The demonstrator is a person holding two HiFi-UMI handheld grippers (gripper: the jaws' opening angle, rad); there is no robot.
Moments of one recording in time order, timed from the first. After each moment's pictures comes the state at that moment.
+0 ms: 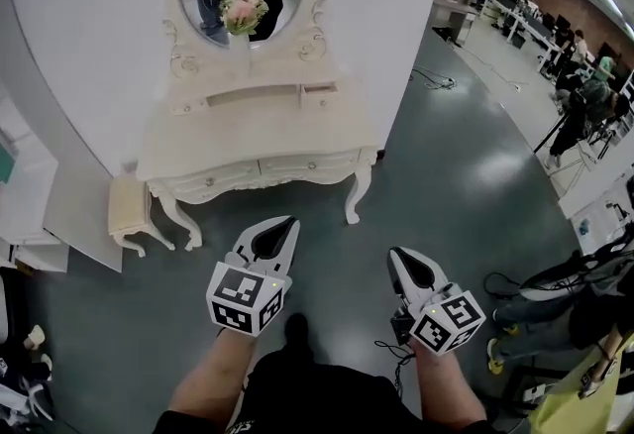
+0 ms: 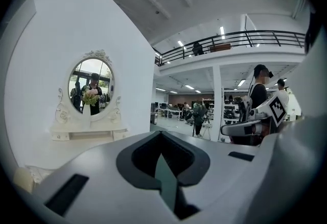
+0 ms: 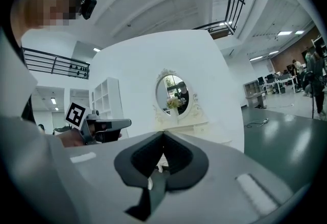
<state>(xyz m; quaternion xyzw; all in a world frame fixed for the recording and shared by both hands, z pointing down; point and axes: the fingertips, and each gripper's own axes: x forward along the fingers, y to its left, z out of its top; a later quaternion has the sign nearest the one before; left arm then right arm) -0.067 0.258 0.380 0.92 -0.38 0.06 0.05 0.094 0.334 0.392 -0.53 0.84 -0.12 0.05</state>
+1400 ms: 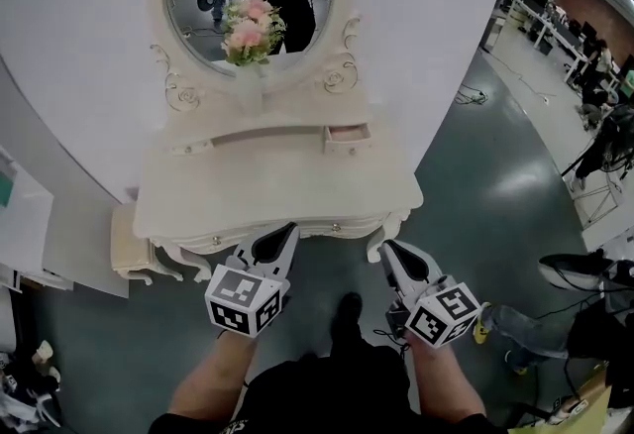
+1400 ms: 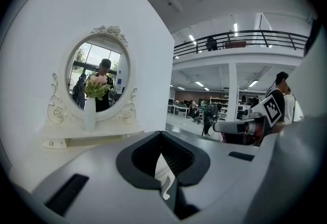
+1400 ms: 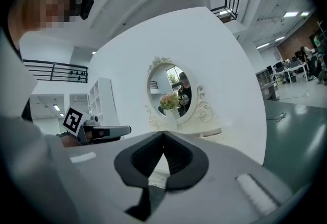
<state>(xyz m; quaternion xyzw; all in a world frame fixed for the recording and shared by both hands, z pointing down) -0.077 -0.019 0.402 0.91 -0.40 0.08 0.10 0.079 0.028 0.401 -0.49 0.86 -0.15 0.06</state>
